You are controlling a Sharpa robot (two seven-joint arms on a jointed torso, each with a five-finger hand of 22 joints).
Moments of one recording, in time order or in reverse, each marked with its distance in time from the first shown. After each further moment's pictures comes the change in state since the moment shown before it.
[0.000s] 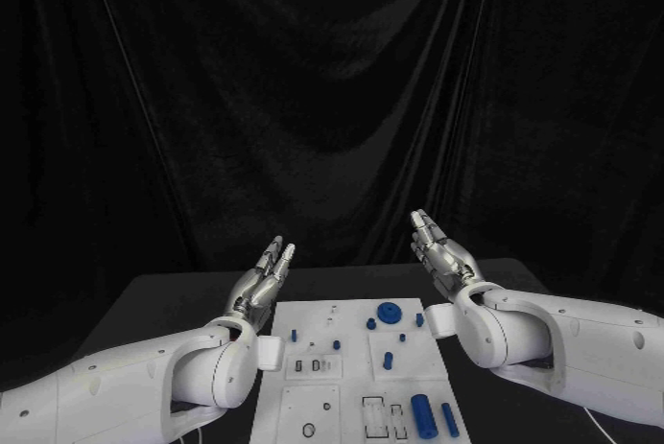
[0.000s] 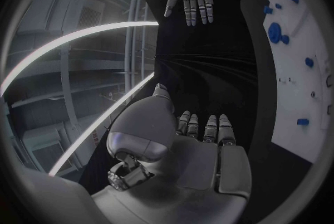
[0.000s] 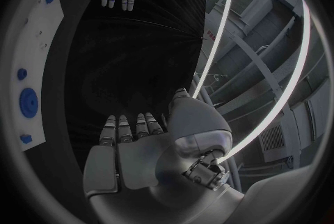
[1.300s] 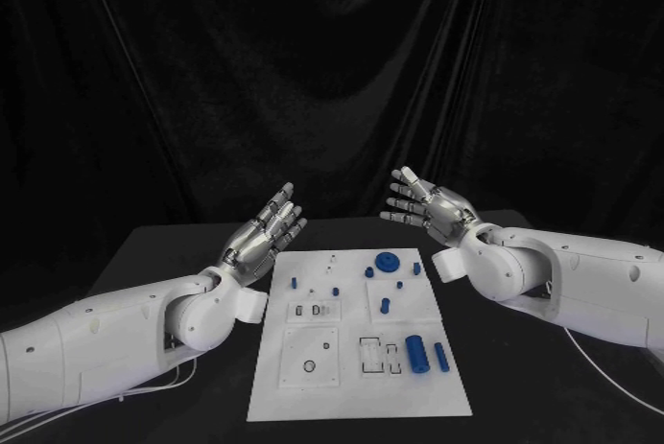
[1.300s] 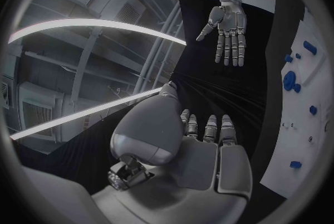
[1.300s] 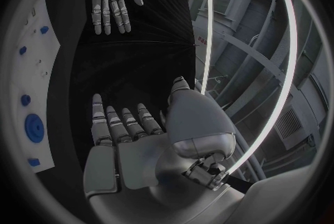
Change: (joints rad) left arm 0.000 -0.011 -0.049 -0.131 -0.030 0.542 0.095; left_hand 0.212 0.002 0.047 0.007 0.283 0.050 0.033 0.008 0.008 -0.001 0.025 0.000 0.000 0.000 0.000 0.000 0.001 0.078 0.001 0.096 0.000 0.000; right arm 0.013 0.012 -0.010 -0.122 -0.047 0.353 -0.067; right_hand 0.179 -0.157 0.116 0.001 0.015 0.245 0.190 0.067 0.034 0.136 0.364 0.173 0.034 0.261 0.261 0.121 0.051 -0.041 0.409 0.313 0.228 0.106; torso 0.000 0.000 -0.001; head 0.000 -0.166
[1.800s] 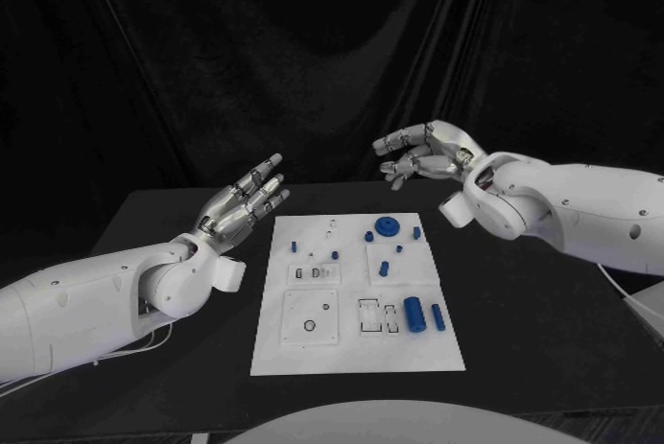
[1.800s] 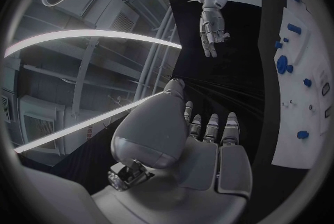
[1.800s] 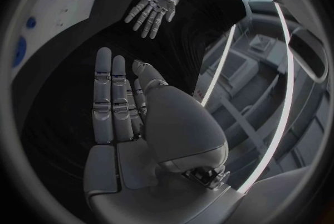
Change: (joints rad) left arm -0.003 -0.087 0.001 0.024 -0.112 -0.034 0.001; left_hand 0.114 -0.043 0.057 -0.059 0.188 0.186 0.054 0.029 0.017 0.004 0.118 0.000 0.000 0.032 0.082 0.027 0.013 0.000 0.042 0.105 0.023 0.016; right arm 0.094 0.023 -0.001 -0.061 -0.613 -0.087 -0.084; right_hand 0.469 -0.002 0.173 -0.364 0.221 0.502 0.096 0.135 0.068 0.505 -0.010 0.252 0.031 0.921 -0.191 0.223 0.080 0.056 0.747 -0.161 0.322 0.114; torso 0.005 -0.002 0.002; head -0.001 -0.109
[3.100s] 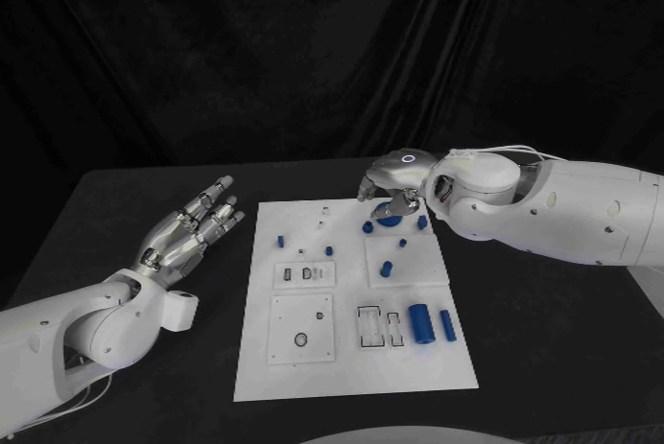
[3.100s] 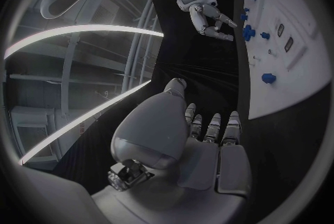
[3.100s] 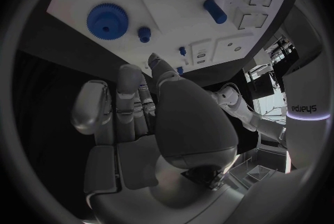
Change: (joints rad) left arm 0.037 -0.095 0.000 0.088 -0.079 -0.073 0.001; left_hand 0.022 -0.013 0.020 0.014 0.060 -0.061 0.045 -0.011 -0.006 -0.002 0.012 0.000 0.000 -0.004 0.039 -0.001 -0.003 0.000 -0.001 0.031 0.002 -0.003; right arm 0.074 -0.054 0.001 0.164 -1.212 0.104 -0.462; right_hand -0.121 -0.135 0.133 0.141 -0.217 0.162 0.036 -0.139 0.012 0.369 -0.035 -0.336 -0.003 0.274 -0.064 0.622 0.476 -0.079 0.253 -0.042 0.727 0.831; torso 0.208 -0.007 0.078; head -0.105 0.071
